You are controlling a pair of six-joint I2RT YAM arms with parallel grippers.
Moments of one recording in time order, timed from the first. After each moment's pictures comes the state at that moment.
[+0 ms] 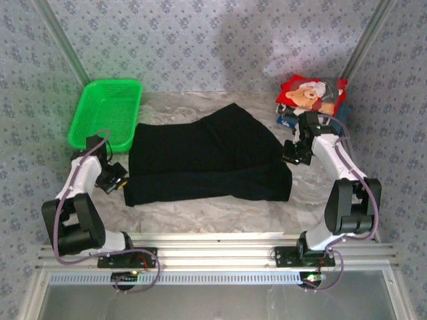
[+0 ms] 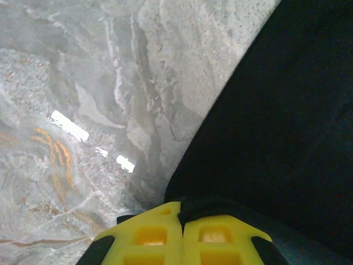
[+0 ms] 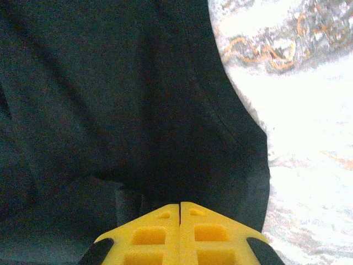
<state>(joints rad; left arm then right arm) 0.22 1.39 0.94 -0.95 0.10 -0.54 0.03 1.55 1.21 -0.94 -0.18 0.31</state>
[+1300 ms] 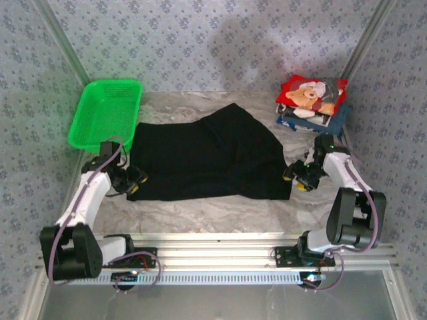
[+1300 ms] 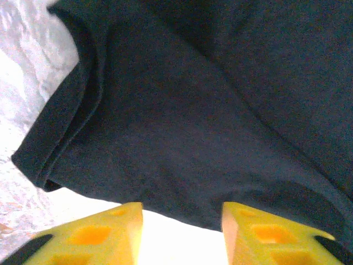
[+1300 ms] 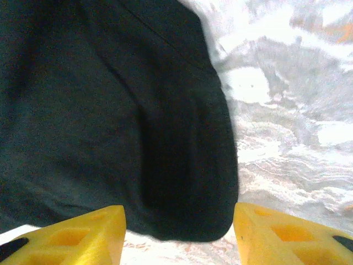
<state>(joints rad) 0.03 1.20 0.80 -0.85 0.25 -0.72 -0.16 1.44 0.90 -0.91 -0.37 0.34</state>
